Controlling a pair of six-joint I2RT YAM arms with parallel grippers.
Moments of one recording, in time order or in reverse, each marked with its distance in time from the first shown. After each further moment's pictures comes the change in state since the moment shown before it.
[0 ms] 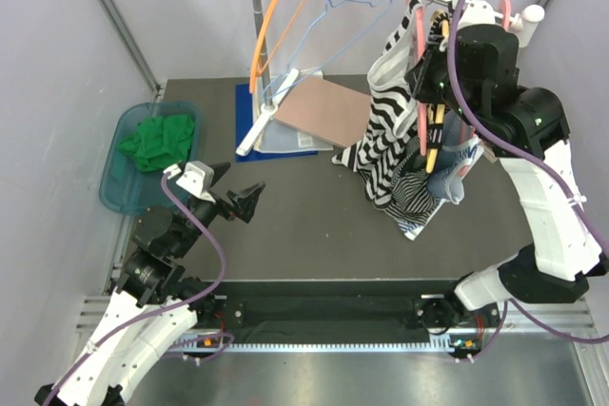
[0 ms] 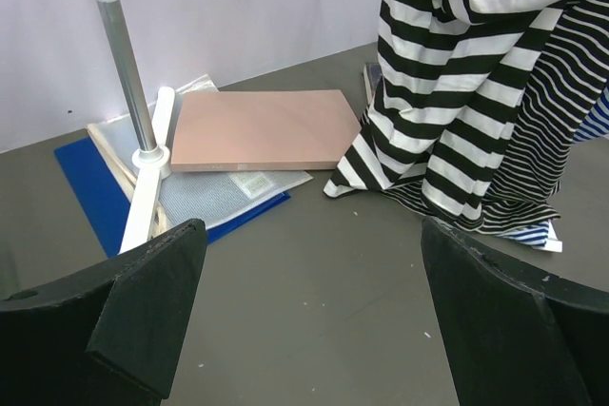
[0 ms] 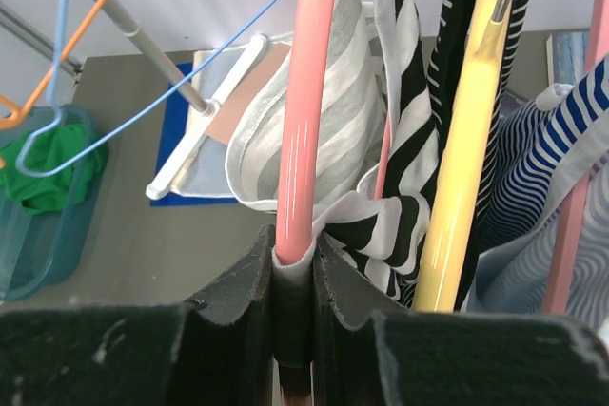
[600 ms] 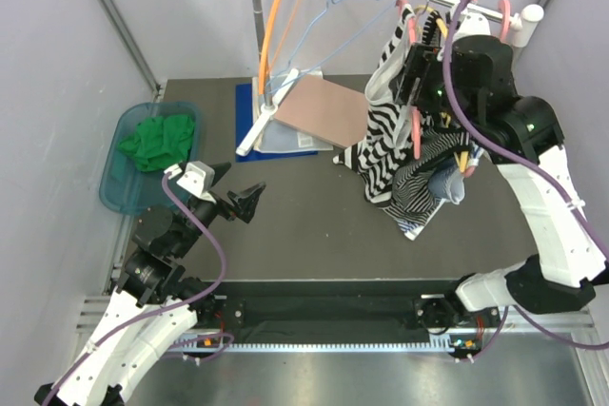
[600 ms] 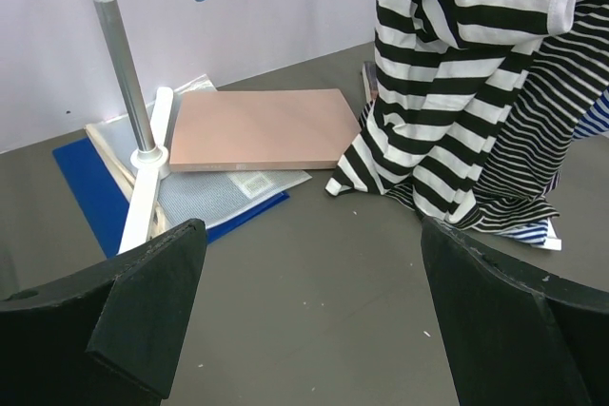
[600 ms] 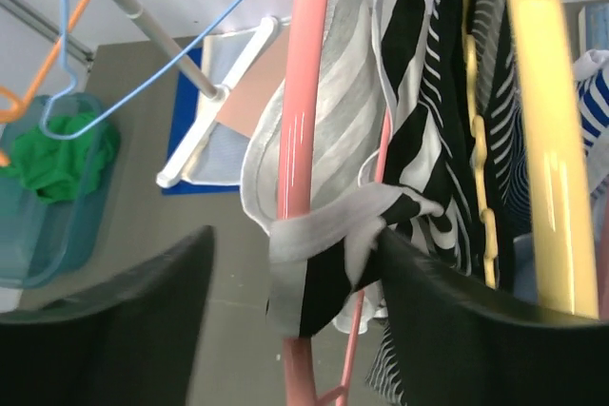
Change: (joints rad) left arm -0.005 0.001 0.000 0.000 0.000 0.003; right arm -0.035 -0.055 -0.166 0.079 -0.062 0.038
